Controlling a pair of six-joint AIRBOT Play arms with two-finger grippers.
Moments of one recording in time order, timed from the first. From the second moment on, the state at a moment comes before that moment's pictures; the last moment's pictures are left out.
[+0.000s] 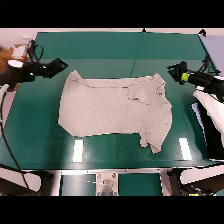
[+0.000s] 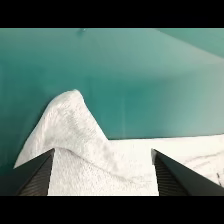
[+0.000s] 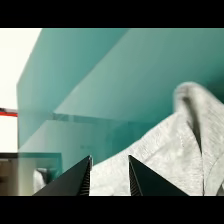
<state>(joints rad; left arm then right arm) 0.16 -1.69 1.44 0.56 -0.79 -1.03 -0.39 -1.66 1.25 -0.18 0.92 0.98</state>
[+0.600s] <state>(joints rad) 0.48 -1.70 1.30 0.68 -1.50 -1.13 -0.76 -1.40 0.93 -0.80 1.29 1.25</state>
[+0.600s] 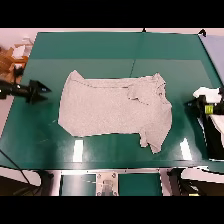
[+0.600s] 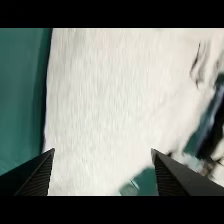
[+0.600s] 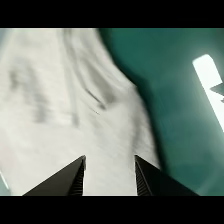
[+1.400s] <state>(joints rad) 0.50 -1.52 0.97 0.82 -1.62 -1.15 -0.59 -1.49 0.83 -0.90 1.17 1.26</state>
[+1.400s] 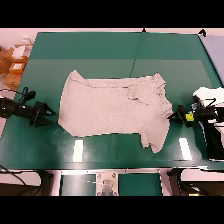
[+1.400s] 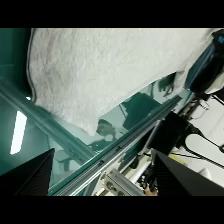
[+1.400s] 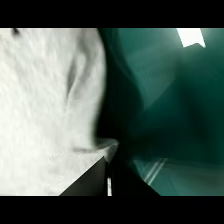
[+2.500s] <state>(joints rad) 0.12 -1.21 0.45 0.60 -0.97 -1.14 -0.59 -1.49 0.81 -0.83 1.05 1.31</state>
